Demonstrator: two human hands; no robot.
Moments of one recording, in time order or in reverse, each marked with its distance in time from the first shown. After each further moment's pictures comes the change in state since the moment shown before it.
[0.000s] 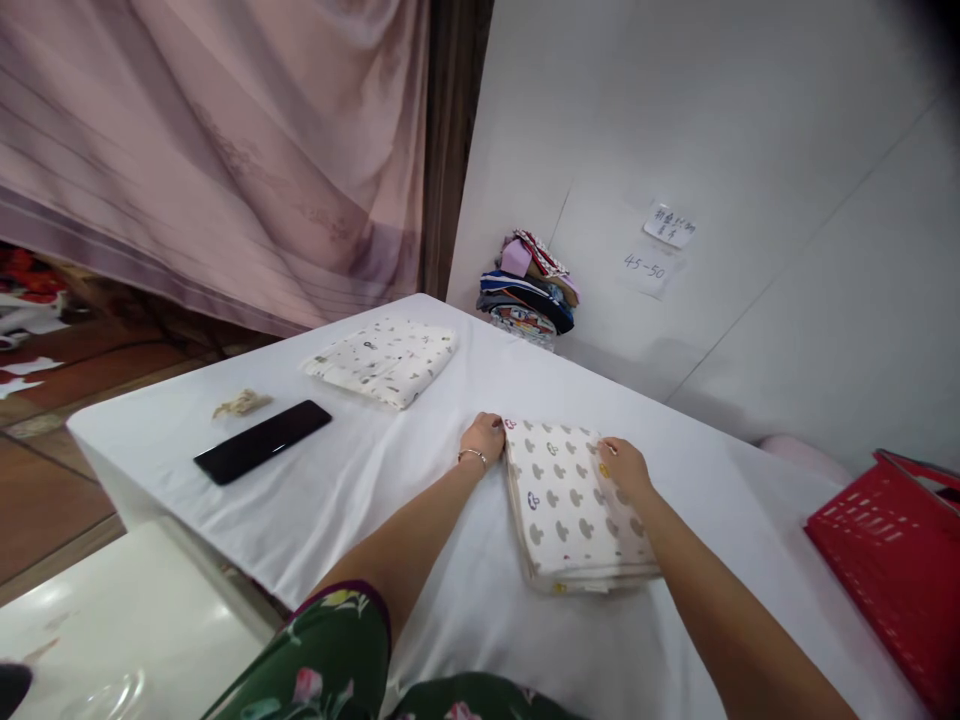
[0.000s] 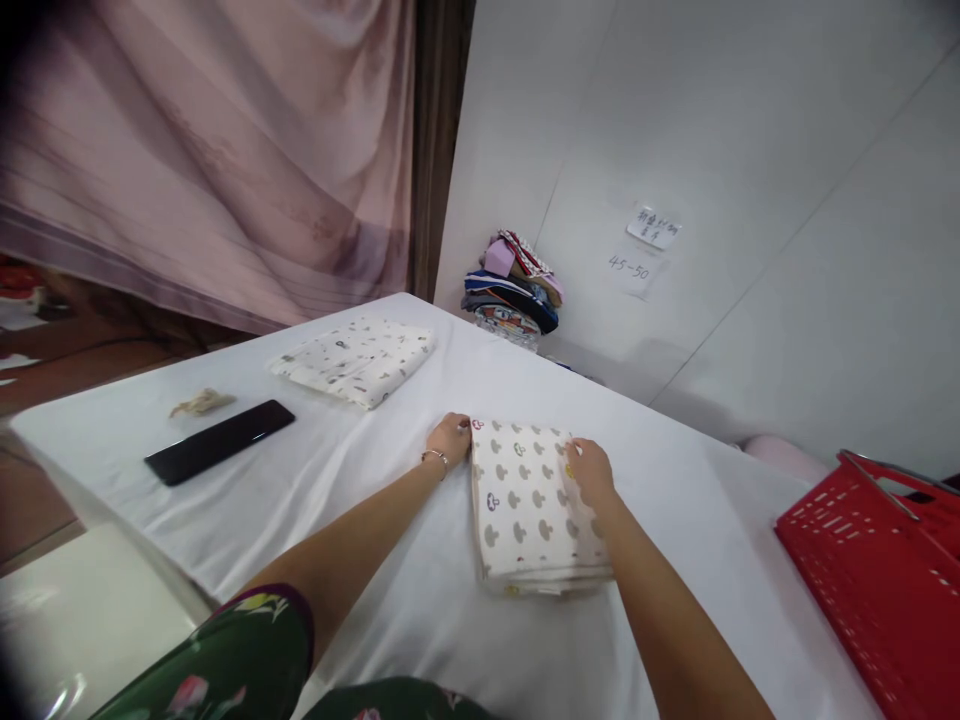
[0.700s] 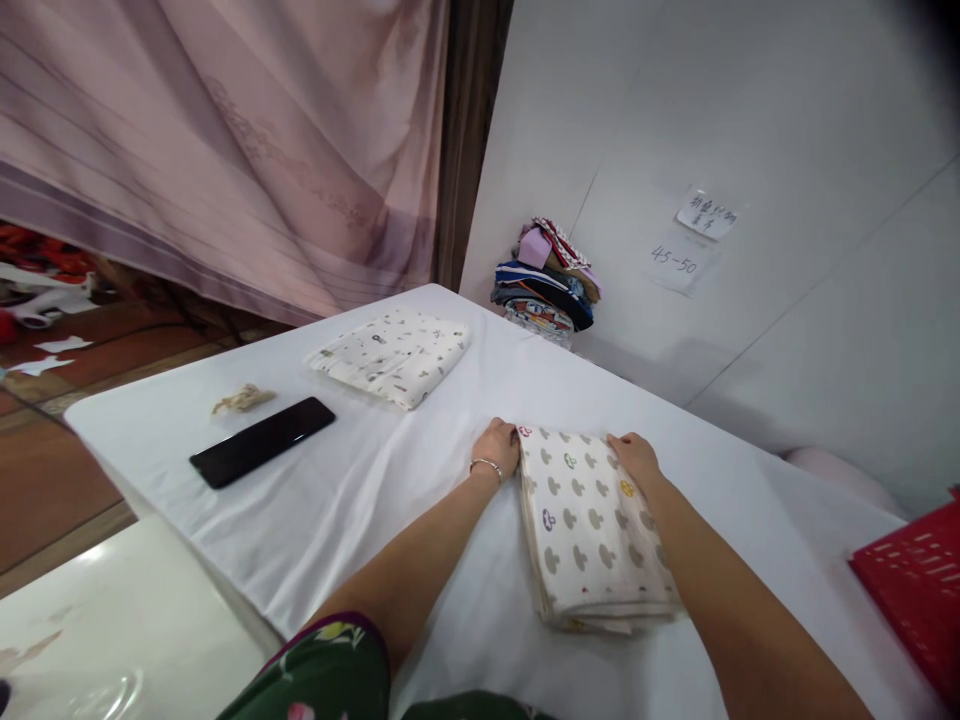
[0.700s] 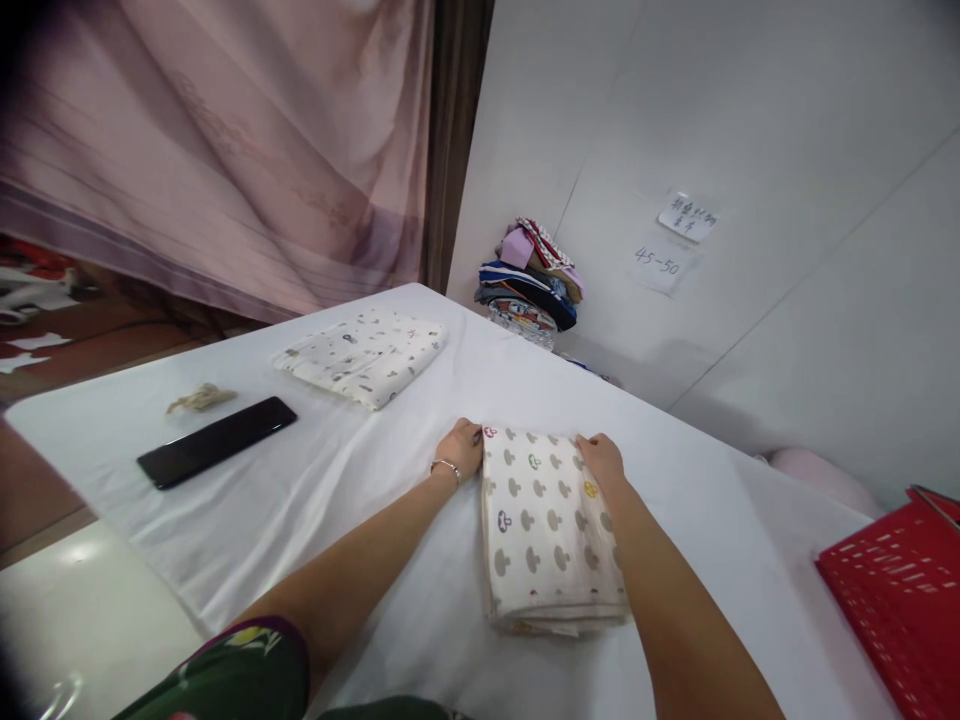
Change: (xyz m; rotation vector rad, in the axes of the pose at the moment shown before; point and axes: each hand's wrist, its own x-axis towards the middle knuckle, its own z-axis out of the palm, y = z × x) left_hand 0.000 0.000 0.004 0.076 -0.078 0.034; right_hand 0.063 0.008 0.025 -0.073 -0.071 0.236
